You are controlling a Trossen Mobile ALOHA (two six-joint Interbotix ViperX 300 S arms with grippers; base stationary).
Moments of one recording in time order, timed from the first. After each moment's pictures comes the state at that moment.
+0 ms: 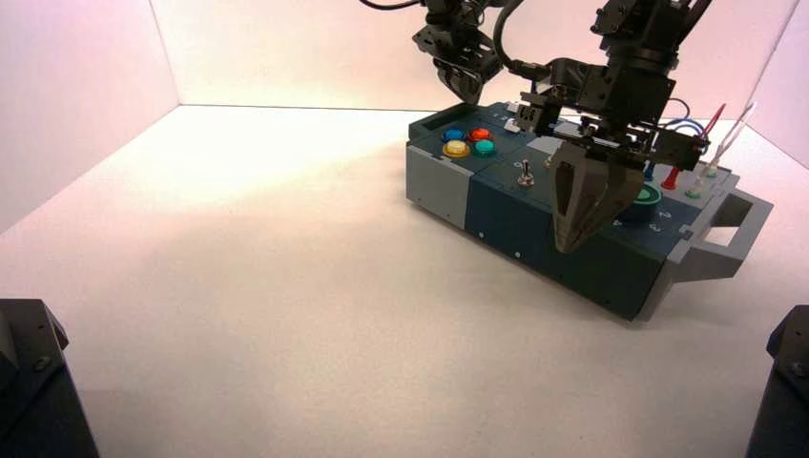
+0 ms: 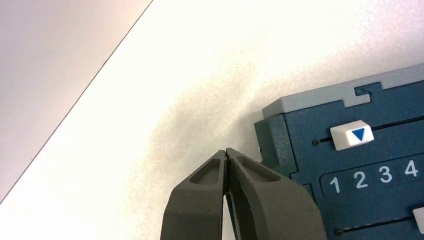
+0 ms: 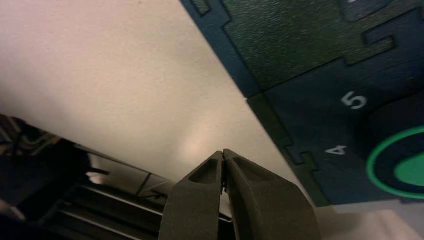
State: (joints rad) left arm -0.61 0.84 -0.47 -0.20 0.74 0.54; right arm 0.44 -0.03 0.89 0.38 0.89 0.02
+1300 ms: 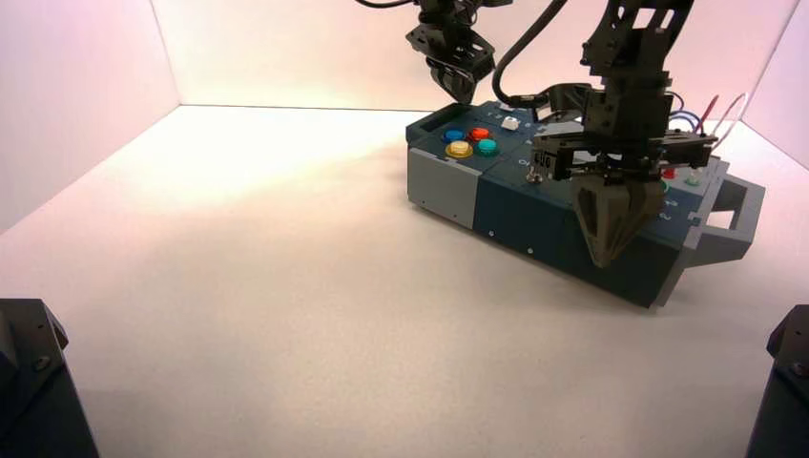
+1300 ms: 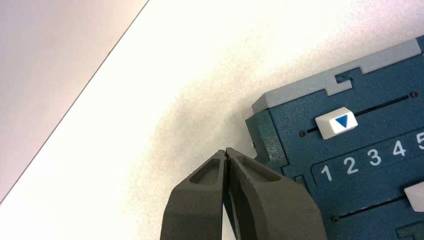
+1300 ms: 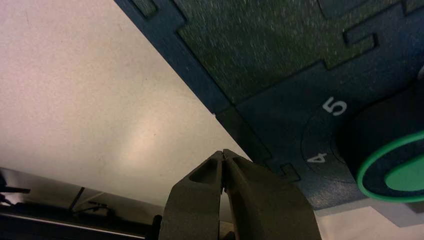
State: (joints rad) left arm -0.60 0.81 -0.42 -0.20 0.74 0.56; right arm 0.46 0.06 0.86 0.10 0.88 0.14
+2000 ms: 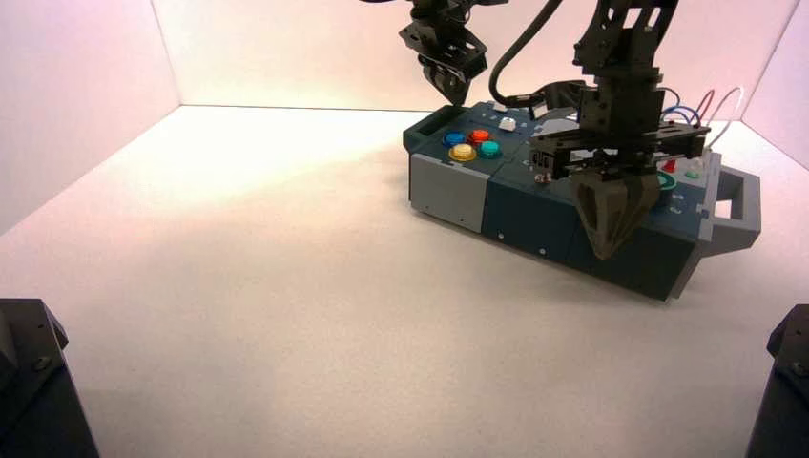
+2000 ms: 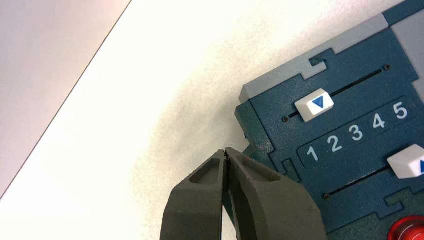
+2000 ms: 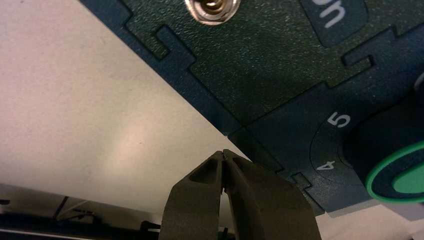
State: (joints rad) left arm -0.60 0.76 -0.34 -0.20 0.74 0.60; right arm 0.44 0.09 0.83 0.02 0.89 0.18
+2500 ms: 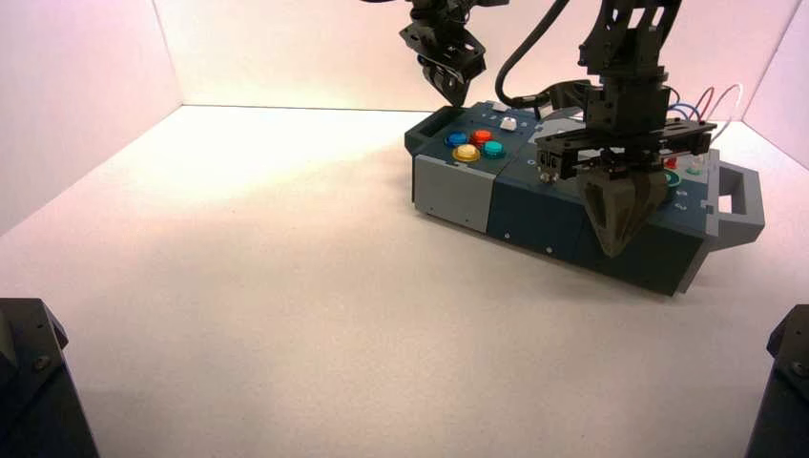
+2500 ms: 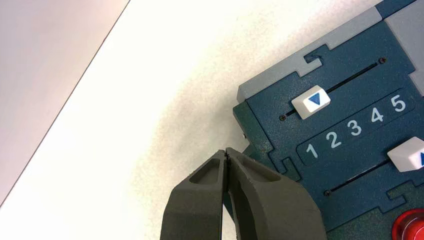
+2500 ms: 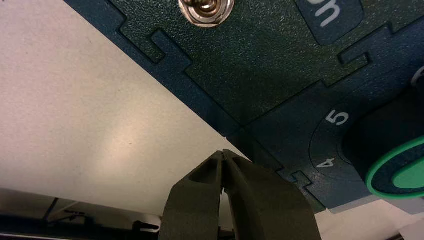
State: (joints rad) left arm -0.60 0.77 -0.35 -0.20 0.74 0.62; right arm 0.43 0.10 0.83 -0.01 0.90 0.18
